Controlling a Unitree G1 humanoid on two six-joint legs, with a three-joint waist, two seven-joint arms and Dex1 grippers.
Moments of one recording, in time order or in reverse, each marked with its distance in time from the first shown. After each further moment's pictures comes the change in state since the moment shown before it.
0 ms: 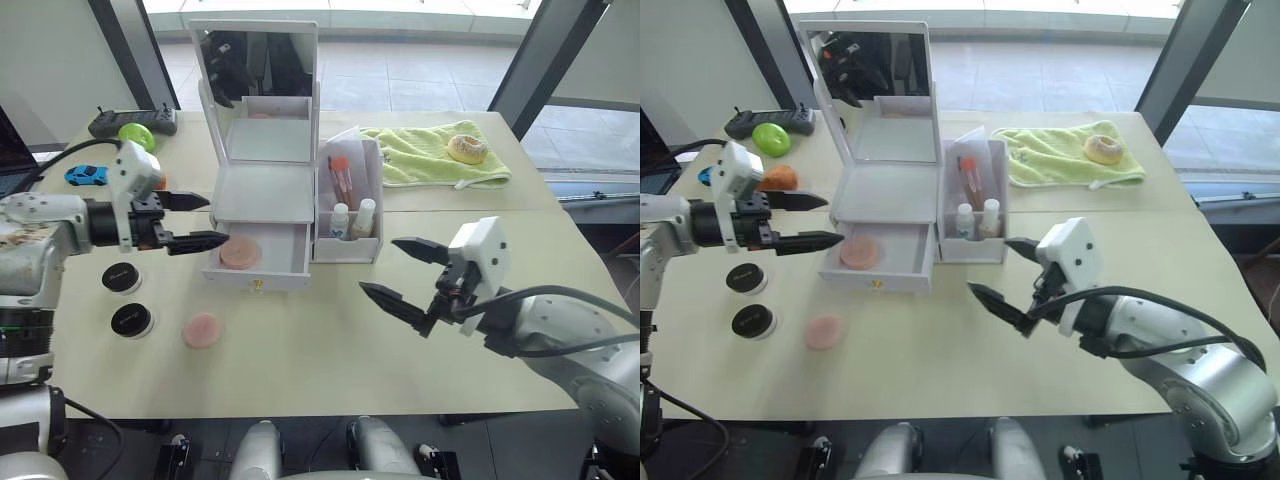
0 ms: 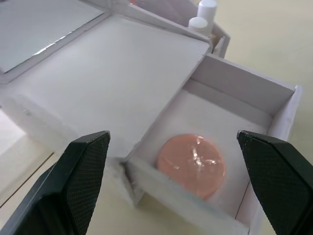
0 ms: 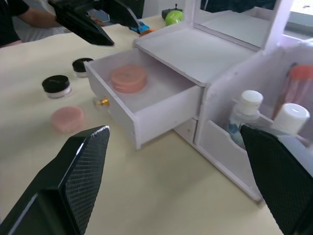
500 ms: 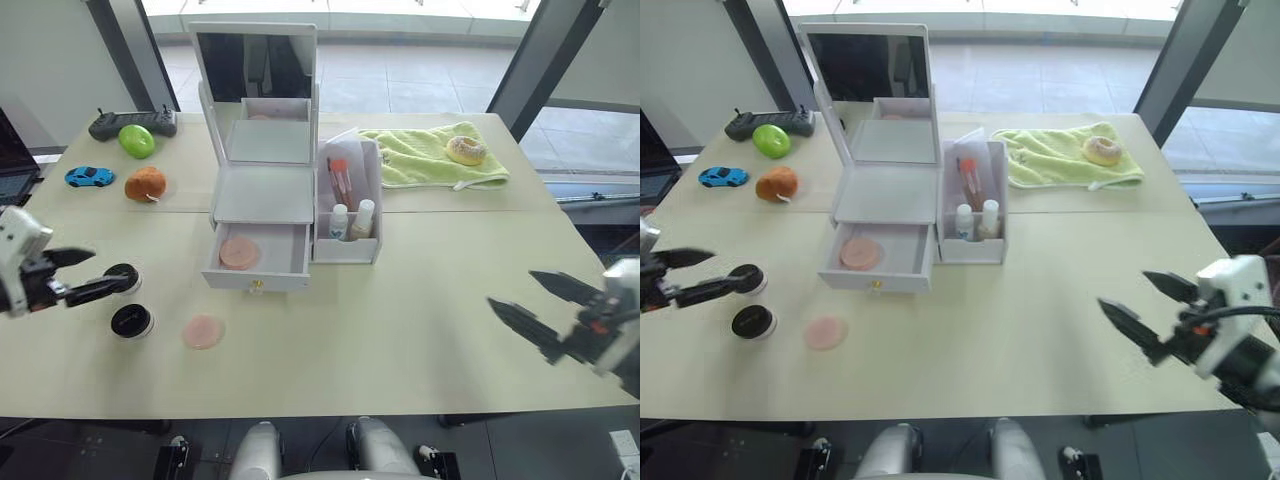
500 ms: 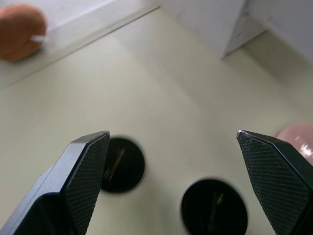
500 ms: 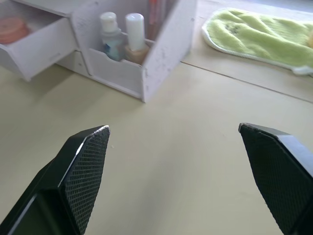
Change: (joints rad) left arm 0.529 0.178 0.348 0.229 0.113 -0.204 0.046; right arm 0.577 -0.010 -0.669 0.139 -0.005 -0.073 0.302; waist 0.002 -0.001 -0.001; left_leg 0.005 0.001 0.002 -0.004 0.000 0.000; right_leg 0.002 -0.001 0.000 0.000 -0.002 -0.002
